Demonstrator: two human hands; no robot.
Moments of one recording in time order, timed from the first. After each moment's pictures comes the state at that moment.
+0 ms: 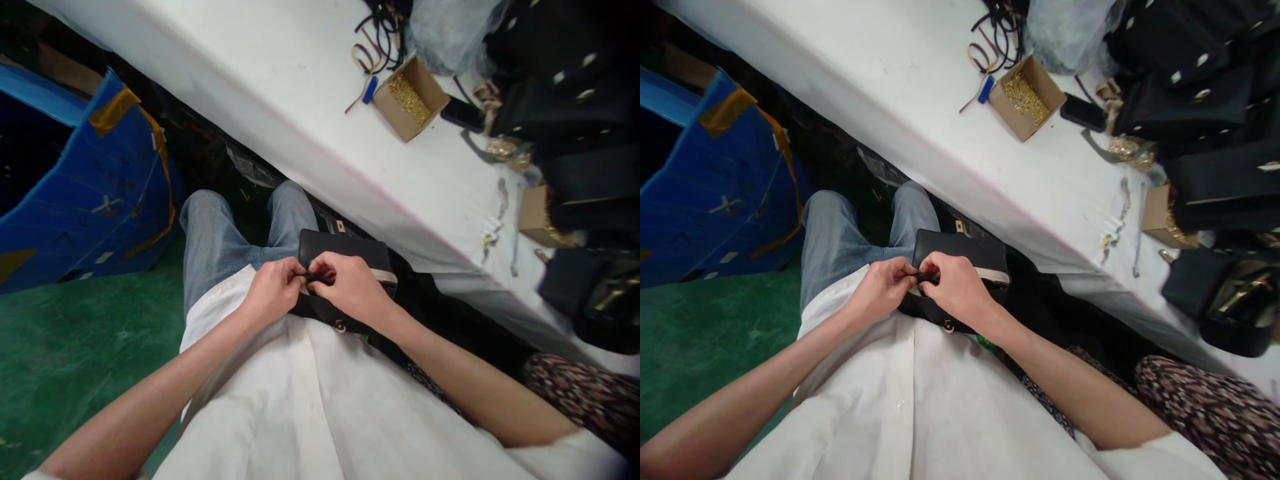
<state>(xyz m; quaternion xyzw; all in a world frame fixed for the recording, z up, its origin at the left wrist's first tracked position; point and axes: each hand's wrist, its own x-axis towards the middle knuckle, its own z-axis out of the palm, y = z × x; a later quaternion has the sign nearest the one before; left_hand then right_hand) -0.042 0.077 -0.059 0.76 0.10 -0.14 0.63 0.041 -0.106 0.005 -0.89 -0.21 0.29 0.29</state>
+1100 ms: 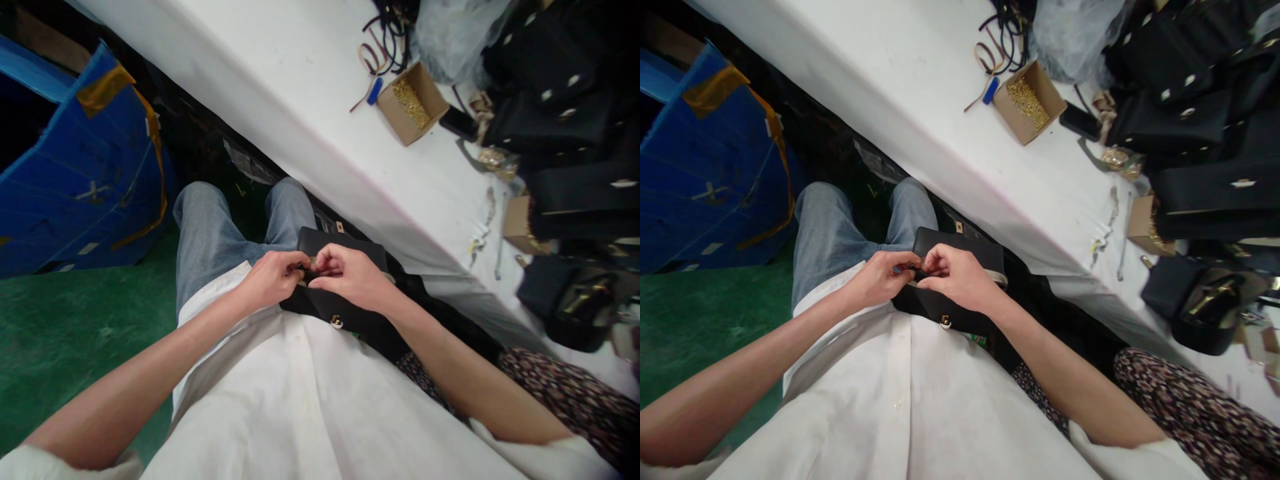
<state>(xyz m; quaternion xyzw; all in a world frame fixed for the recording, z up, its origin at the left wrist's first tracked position) -0.026 0.098 -0.075 0.77 -0.03 -0.12 0.62 0.057 -0.117 -0.006 -0.80 -0.12 0.42 0.42</state>
